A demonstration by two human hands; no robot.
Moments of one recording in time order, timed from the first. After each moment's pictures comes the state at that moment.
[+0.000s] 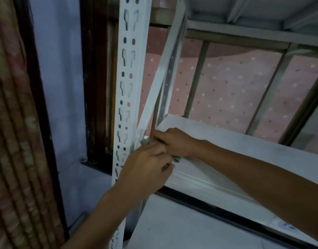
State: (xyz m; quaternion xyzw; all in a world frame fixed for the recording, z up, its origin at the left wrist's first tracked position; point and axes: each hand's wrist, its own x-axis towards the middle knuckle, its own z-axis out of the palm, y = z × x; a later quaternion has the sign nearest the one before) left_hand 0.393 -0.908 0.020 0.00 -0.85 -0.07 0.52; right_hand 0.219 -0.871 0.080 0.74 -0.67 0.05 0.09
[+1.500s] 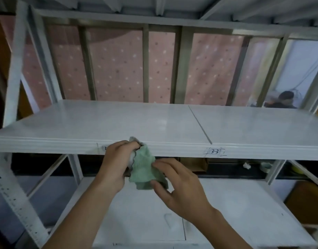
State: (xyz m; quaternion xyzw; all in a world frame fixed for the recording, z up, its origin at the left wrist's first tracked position) left_hand 0.298 -0.518 0.049 0.23 -0.60 -0.73 0.23; right_hand 0.250 -0.344 -0.004 0.50 -0.75 0.34 0.29
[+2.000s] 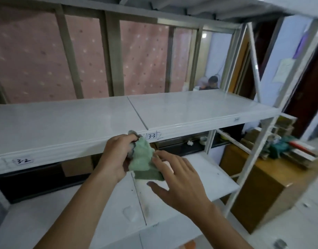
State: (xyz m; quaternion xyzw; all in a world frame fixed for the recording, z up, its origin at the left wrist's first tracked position) left_hand 0.224 -0.396 0.042 0.14 -0.60 -0.79 0.04; right_hand 0.255 -0.215 -0.016 0.35 -0.84 0.15 0.39
